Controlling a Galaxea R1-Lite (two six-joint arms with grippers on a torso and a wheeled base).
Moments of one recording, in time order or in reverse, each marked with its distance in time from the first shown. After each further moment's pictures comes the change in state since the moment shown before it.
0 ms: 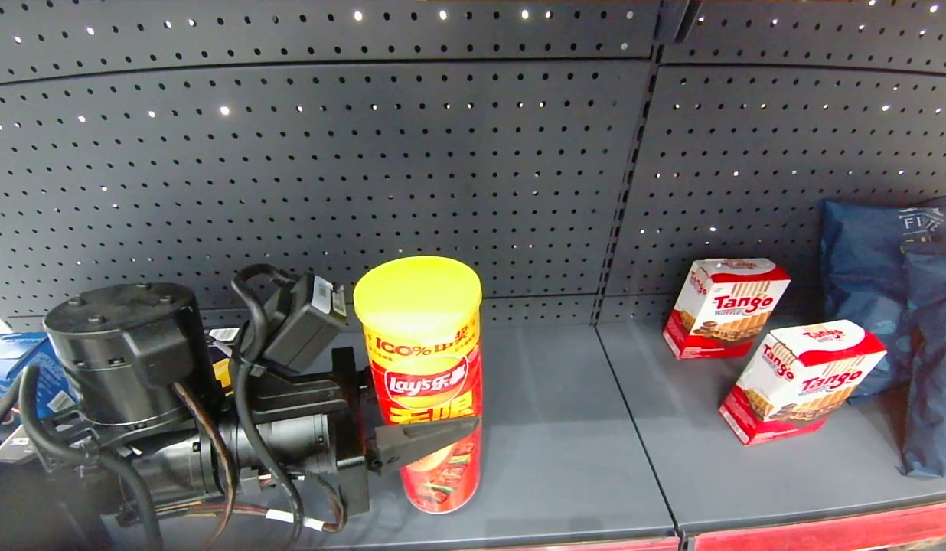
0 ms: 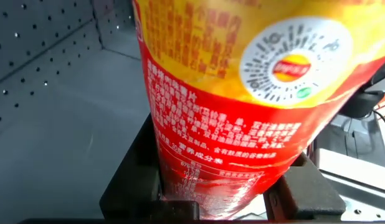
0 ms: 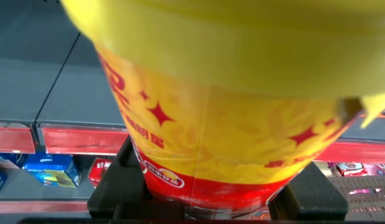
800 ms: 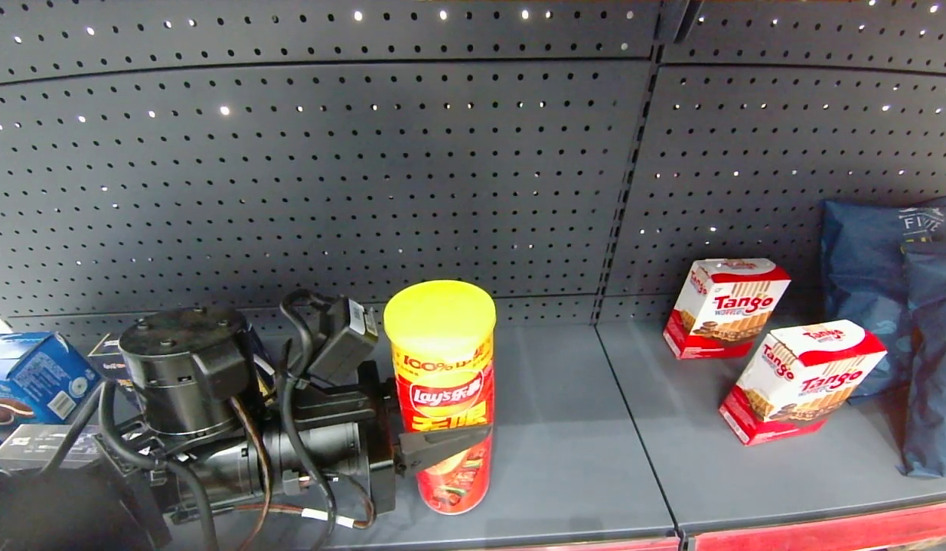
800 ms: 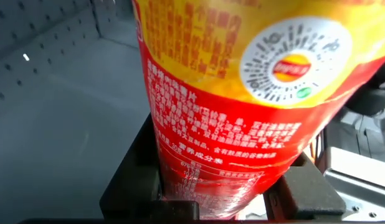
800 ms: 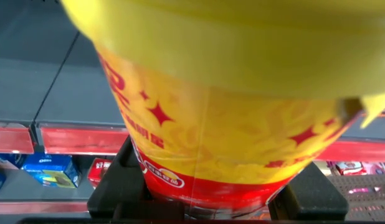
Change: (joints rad) left arm -0.001 0.125 0.037 -0.150 -0.002 -0.008; right arm -0.001 -0.006 0.005 0.001 -0.003 0.000
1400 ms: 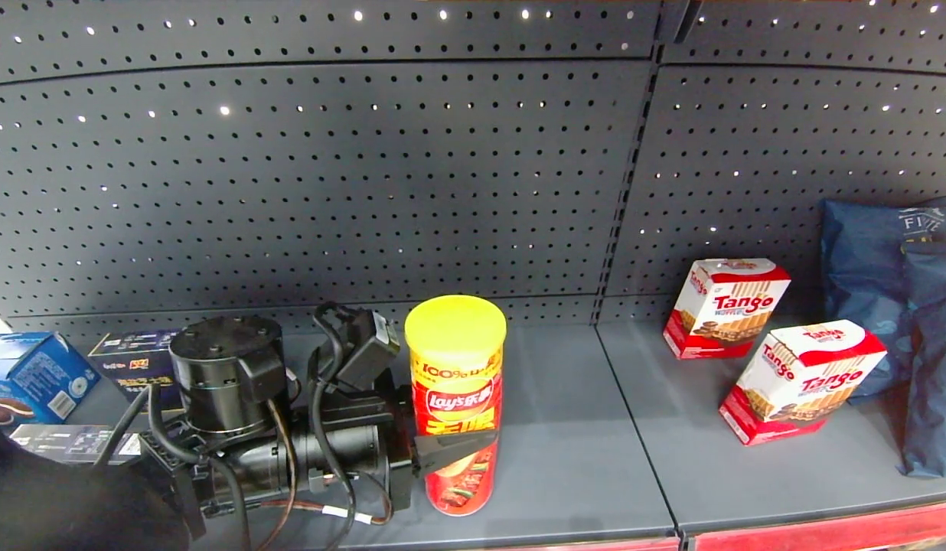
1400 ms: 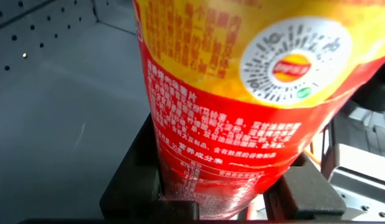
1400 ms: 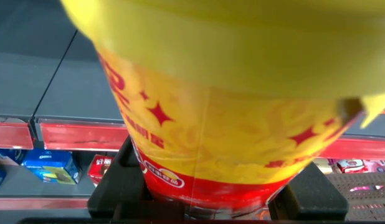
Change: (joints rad) left arm 0.002 0.086 -0.010 -0.048 -0.001 0.003; right arm 0.000 -0.002 0.014 -0.001 0.002 0.000
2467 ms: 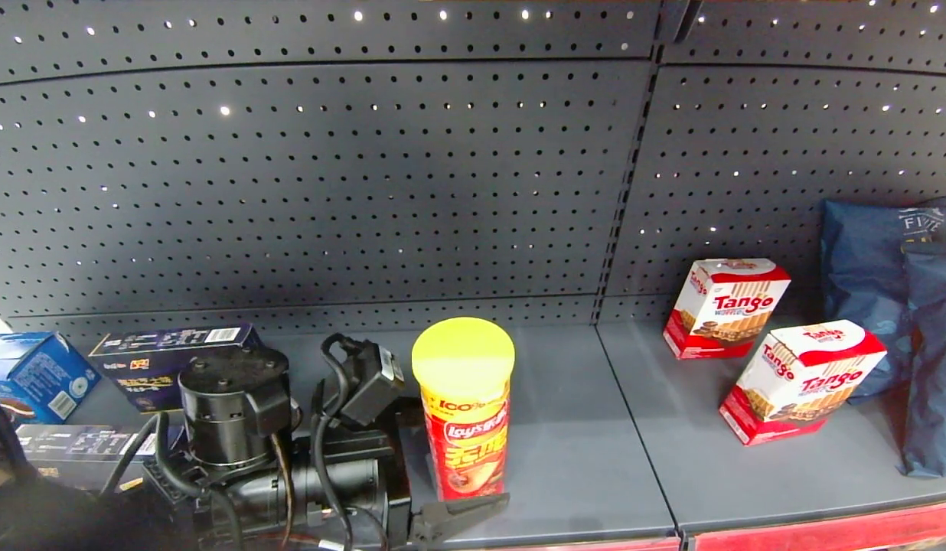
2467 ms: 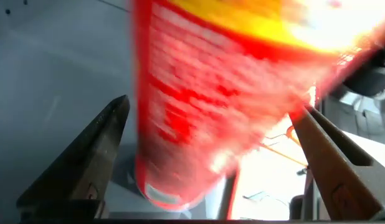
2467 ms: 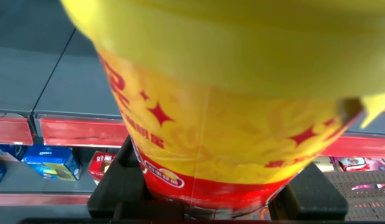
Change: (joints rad) left arm -0.023 0.012 0.089 -0.041 0.004 0.002; right arm 0.002 0.000 0.015 -0.001 0.003 0.000
